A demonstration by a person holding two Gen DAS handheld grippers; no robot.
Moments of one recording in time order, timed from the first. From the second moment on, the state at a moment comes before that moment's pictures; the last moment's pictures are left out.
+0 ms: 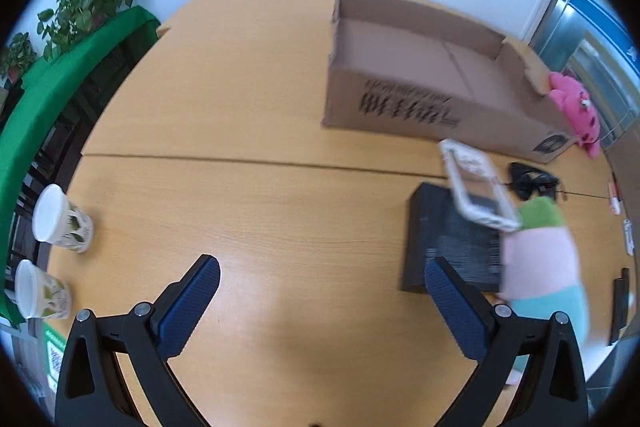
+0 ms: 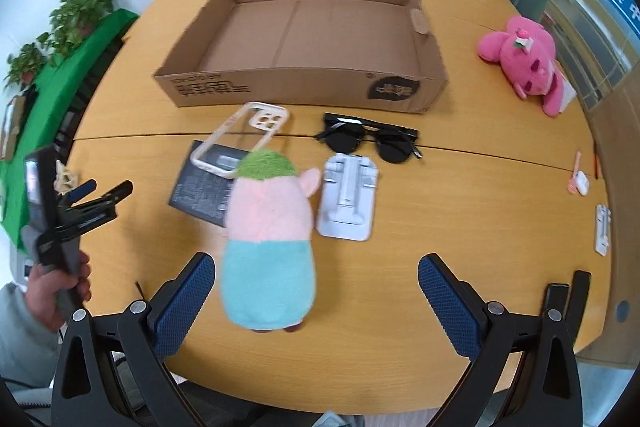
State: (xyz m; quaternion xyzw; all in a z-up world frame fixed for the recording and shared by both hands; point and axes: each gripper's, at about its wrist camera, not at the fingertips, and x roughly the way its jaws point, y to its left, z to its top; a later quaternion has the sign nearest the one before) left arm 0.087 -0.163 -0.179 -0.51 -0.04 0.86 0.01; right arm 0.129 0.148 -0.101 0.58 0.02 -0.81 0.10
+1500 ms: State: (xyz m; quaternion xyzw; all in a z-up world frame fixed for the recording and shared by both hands) left arm 0.050 -0.003 -0.138 -0.58 -0.09 0.79 0.15; right arm 0.097 0.187 -0.122 0.60 -0.04 -0.77 0.19
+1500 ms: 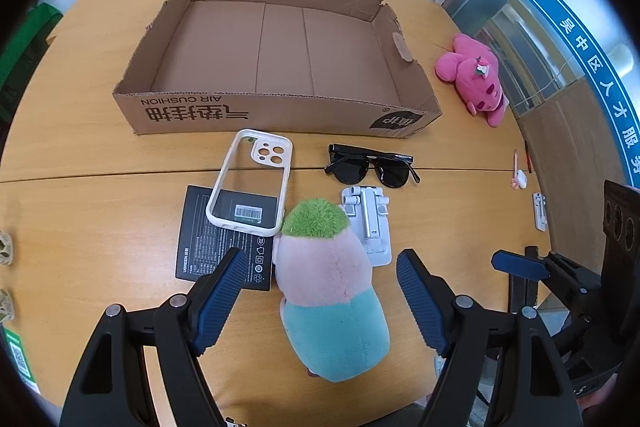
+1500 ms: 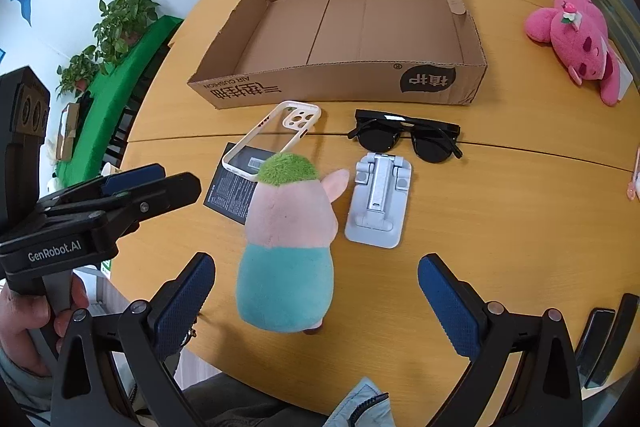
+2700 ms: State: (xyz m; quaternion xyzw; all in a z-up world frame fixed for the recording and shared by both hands) left arm 0.055 0.024 -0.193 -0.62 -0.17 0.72 0.27; right arm 0.122 0.155 -0.200 0.64 -0.05 -0.72 0.25
